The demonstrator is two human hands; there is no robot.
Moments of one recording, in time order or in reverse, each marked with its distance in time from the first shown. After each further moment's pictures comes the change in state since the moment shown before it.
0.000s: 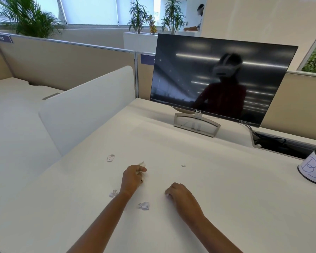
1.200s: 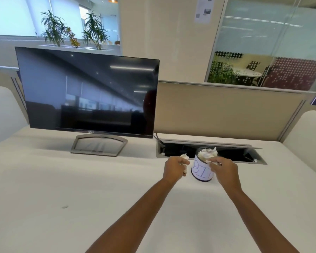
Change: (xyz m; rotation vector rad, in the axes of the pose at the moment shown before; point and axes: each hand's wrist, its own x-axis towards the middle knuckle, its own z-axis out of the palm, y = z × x) left_hand -0.089 0.273 0.359 -0.119 -0.595 0.303; right_hand -0.115 0.325 -0.244 0.328 0.775 0.700
